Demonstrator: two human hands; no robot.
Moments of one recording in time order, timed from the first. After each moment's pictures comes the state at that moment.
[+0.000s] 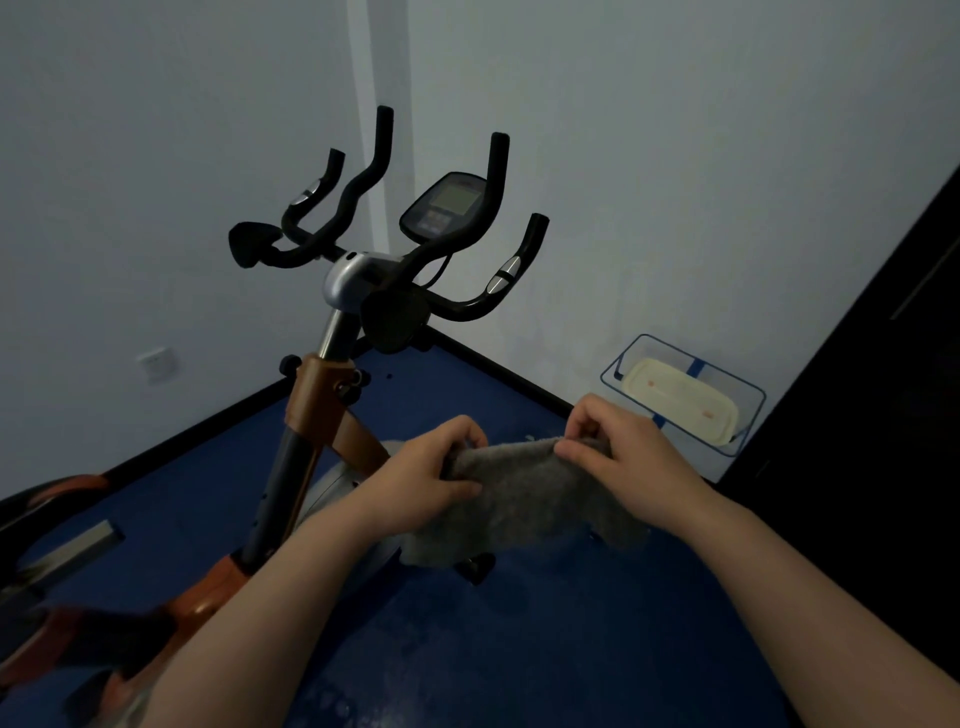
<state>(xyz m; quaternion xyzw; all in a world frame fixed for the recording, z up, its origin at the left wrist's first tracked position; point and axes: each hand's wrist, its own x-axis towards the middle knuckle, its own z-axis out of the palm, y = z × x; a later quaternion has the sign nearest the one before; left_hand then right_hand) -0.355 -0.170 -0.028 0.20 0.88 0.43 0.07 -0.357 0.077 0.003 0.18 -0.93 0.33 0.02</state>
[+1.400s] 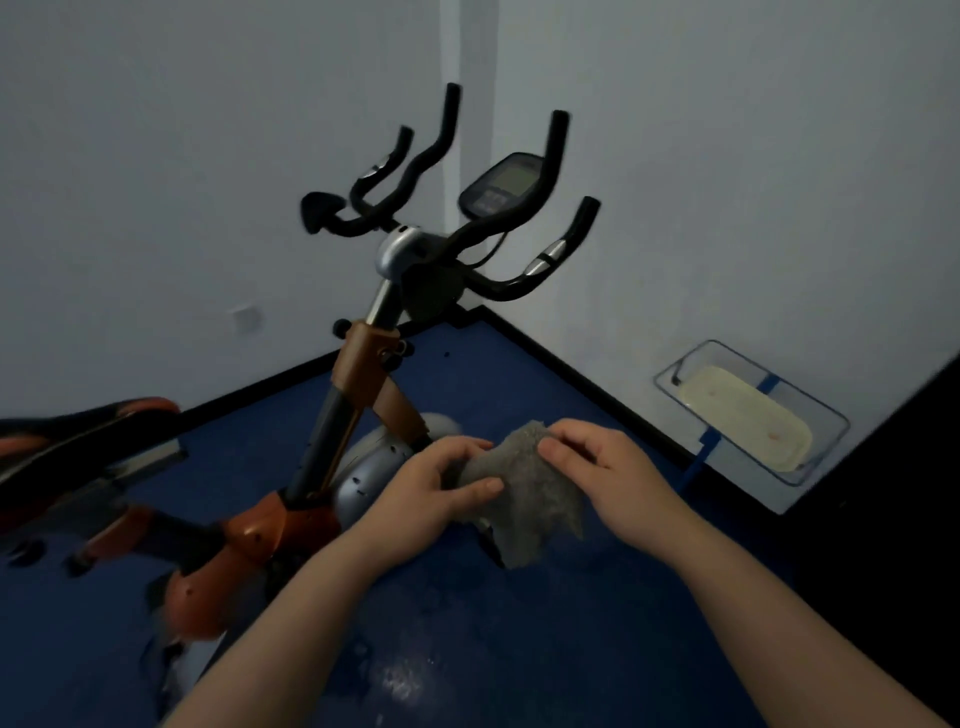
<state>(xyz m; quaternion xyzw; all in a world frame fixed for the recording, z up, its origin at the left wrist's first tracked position) -0.300 -0.132 -0.054 0.02 0.78 0.63 0.02 -0.353 0.076 -0.017 0.25 -0.80 0.53 -0.12</state>
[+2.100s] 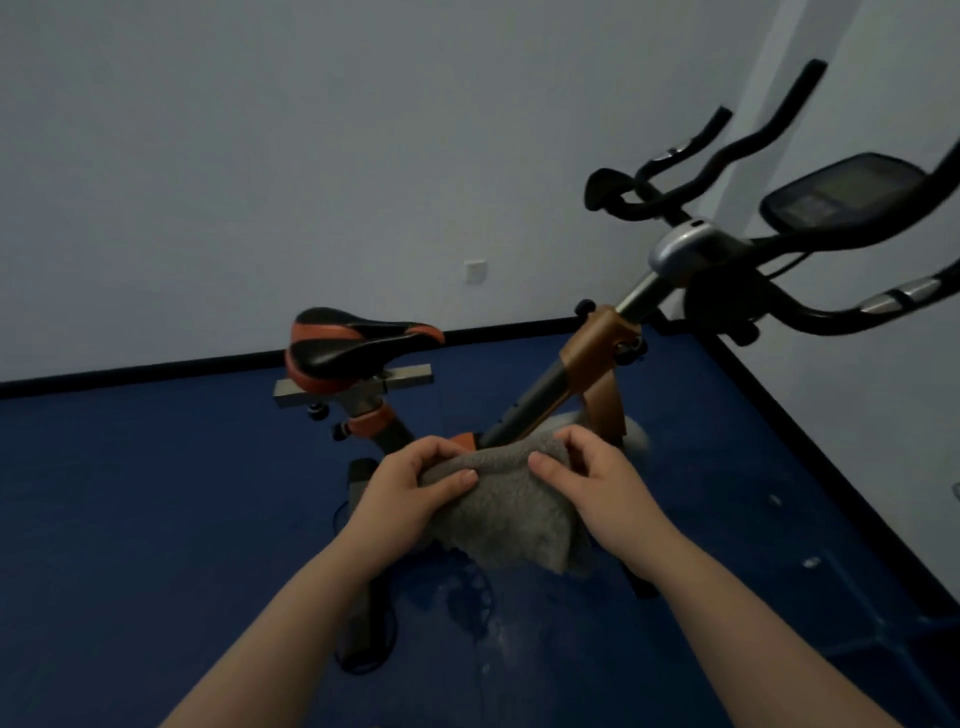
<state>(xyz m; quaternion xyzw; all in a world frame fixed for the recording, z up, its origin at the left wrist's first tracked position) -0.152 -0.291 -0.058 -0.25 0.76 0.58 -0.17 -0.296 -0.138 -0.042 0.30 -0.70 0.55 -0.33</state>
